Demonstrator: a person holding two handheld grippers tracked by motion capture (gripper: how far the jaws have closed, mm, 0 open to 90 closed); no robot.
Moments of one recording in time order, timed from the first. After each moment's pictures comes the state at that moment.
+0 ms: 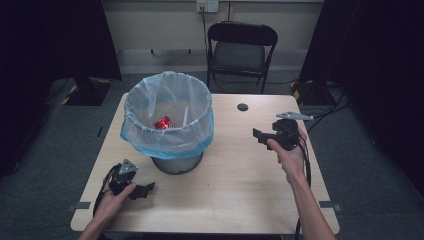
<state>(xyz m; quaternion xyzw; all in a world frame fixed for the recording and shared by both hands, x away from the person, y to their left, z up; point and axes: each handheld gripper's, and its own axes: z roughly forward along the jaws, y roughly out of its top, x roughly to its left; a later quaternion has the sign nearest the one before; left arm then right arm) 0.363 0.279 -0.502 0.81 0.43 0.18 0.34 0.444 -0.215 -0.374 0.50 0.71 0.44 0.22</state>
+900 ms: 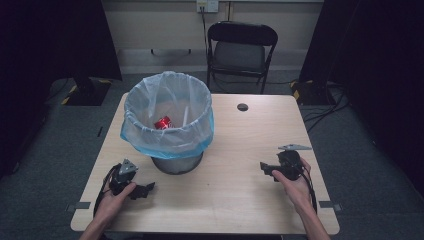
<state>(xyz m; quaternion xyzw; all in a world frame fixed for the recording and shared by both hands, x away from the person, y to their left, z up) 0.362 0.279 -0.502 0.81 0.43 0.18 0.34 0.399 -0.240 -0.456 0.54 0.75 0.34 0.18</state>
